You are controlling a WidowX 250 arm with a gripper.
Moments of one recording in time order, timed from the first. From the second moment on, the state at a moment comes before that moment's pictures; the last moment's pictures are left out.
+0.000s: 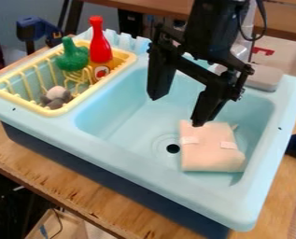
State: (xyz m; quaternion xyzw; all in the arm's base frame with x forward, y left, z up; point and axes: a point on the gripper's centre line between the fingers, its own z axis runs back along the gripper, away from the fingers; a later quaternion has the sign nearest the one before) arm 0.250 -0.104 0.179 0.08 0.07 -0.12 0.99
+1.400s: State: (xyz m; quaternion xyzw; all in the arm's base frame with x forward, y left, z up) arm 0.300 0.042 0.239 0.09 0.04 -0.04 0.99
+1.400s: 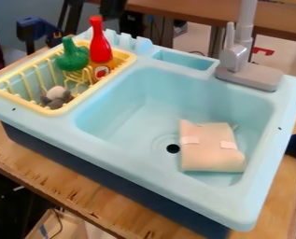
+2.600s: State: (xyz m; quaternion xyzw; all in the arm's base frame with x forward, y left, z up) arm 0.349 0.069 0.184 0.04 0.08 -0.08 0.99
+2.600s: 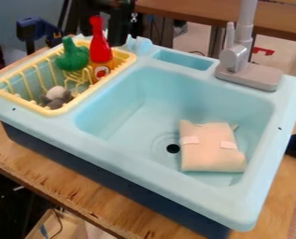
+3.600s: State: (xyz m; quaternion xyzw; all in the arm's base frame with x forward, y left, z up) arm 0.335 0.075 0.212 0.05 0.08 -0.04 0.99
